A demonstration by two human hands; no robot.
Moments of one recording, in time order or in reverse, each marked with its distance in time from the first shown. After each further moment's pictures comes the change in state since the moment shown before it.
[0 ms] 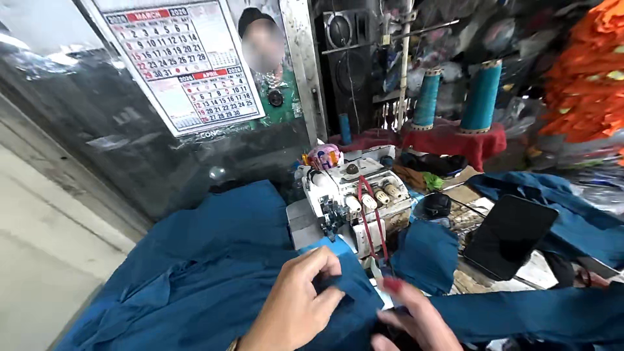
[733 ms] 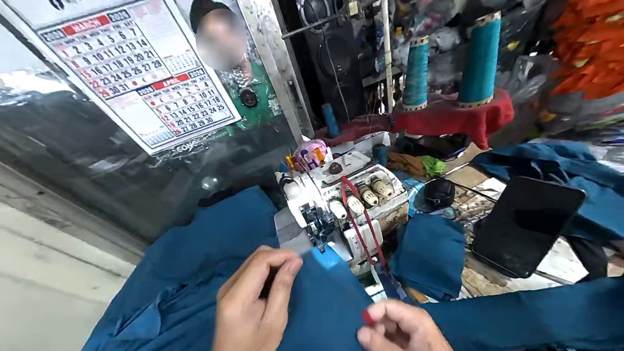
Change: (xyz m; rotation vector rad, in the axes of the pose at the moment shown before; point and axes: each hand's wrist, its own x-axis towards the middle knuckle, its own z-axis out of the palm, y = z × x) left_hand 0.019 0.003 -0.019 0.279 0.266 0.077; right_hand 0.024 0.023 -0.004 0.316 -0.105 0.317
